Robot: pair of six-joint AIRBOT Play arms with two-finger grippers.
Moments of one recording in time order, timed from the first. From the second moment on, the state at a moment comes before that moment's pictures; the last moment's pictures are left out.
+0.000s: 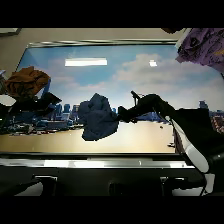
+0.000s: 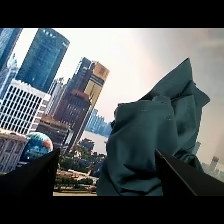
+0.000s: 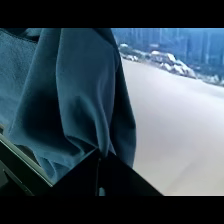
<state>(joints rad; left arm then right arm) 0.16 -1.27 1.00 0.94 -0.91 -1.70 0.29 -1.64 1.16 2.49 -1.05 -1.68</state>
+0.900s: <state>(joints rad) -0.03 -1.64 1.00 0.55 -0.71 -1.29 0.30 -1.58 1.16 2.37 -1.13 -1.60</state>
